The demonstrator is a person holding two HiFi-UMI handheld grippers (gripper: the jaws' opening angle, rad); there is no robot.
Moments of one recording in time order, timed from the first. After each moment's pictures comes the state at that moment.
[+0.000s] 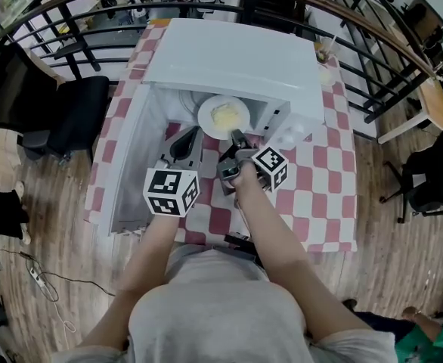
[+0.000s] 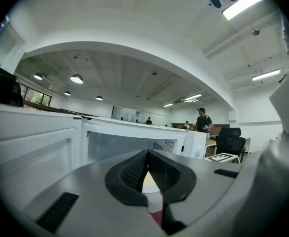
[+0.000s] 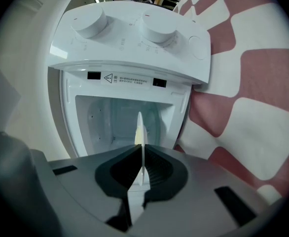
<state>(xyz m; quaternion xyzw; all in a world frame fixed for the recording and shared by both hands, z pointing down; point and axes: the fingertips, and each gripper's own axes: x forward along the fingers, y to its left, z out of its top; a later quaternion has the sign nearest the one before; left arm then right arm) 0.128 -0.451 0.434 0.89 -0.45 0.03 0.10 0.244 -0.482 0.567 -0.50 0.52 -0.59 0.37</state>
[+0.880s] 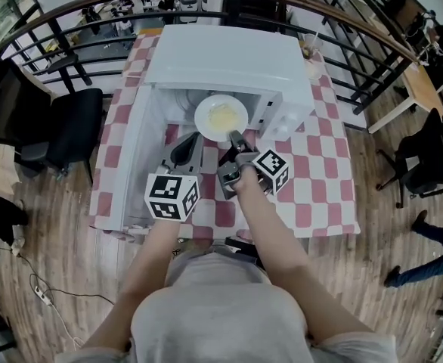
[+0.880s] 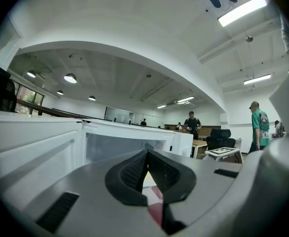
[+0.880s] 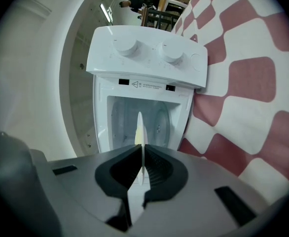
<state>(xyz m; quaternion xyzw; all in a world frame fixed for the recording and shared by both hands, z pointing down) 0.117 -0.414 0.425 0.91 -0.41 0.02 0.09 0.233 -0.442 0.531 -0.50 0.53 -0.55 0.40</state>
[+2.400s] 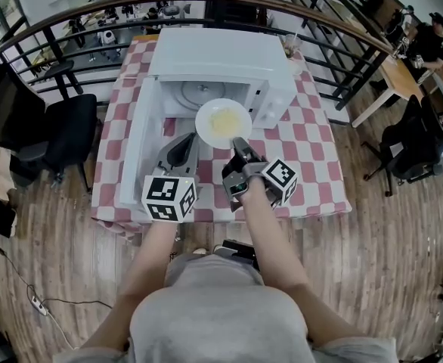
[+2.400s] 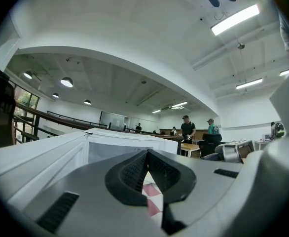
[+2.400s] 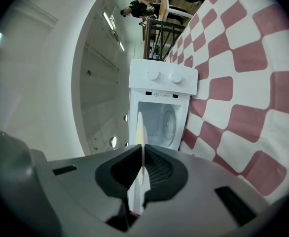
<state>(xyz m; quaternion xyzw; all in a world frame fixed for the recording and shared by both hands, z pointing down) 0.089 -0.345 0.390 0.92 -0.39 -0.01 0.08 0.217 -0.336 0.470 -0.50 0.53 -0.53 0.43</state>
